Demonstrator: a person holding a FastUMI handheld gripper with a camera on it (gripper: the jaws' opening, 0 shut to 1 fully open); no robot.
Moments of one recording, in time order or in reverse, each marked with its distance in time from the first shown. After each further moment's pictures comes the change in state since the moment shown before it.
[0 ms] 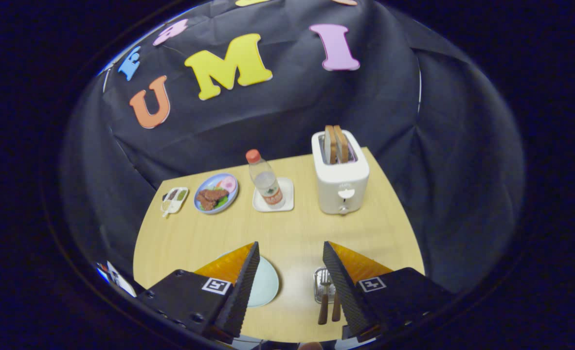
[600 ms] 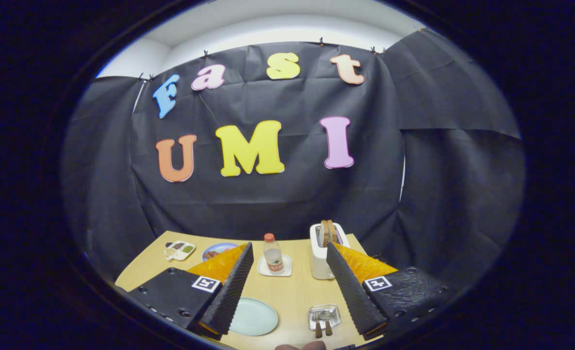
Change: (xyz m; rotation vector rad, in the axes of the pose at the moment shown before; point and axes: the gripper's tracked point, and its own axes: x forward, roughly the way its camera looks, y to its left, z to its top) arm -0.101 0.014 0.059 -0.077 -0.538 -0.022
